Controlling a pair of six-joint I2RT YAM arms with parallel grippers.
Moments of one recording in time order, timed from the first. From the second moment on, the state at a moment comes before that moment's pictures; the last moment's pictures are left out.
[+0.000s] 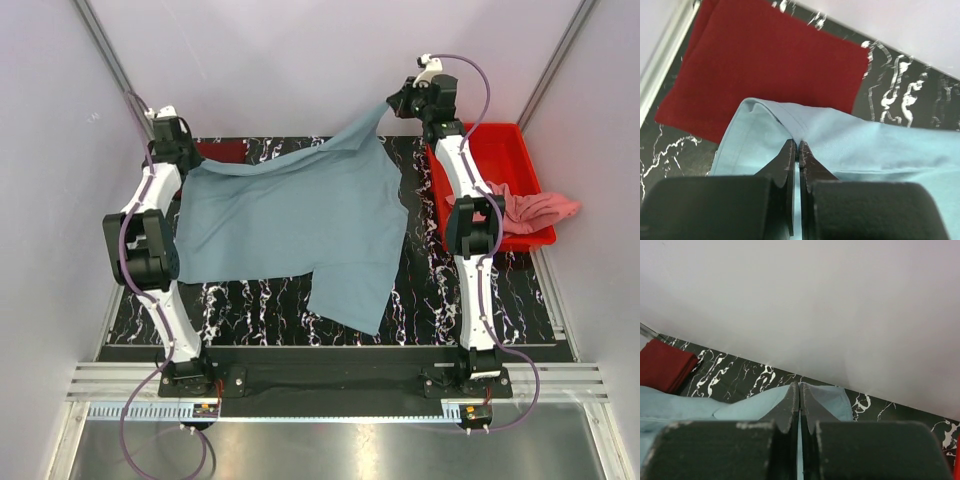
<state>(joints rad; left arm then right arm) 0.12 1.96 1.63 -0.22 -0.05 -0.29 0.10 2.55 2.50 -0.07 -0.39 0.23</state>
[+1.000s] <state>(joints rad) 0.29 2.09 1.83 -0.46 0.19 -0.39 0.09 2.34 2.22 -0.43 -0.36 0.38</state>
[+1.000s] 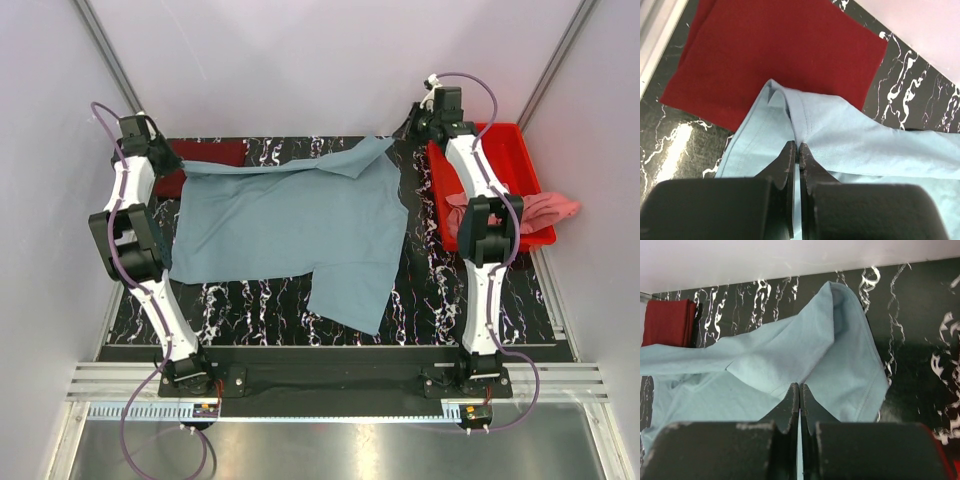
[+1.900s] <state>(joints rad) 0.33 2.17 1.86 -0.59 0.22 -0.39 0.08 2.21 1.87 -0.57 -0.39 0.61</state>
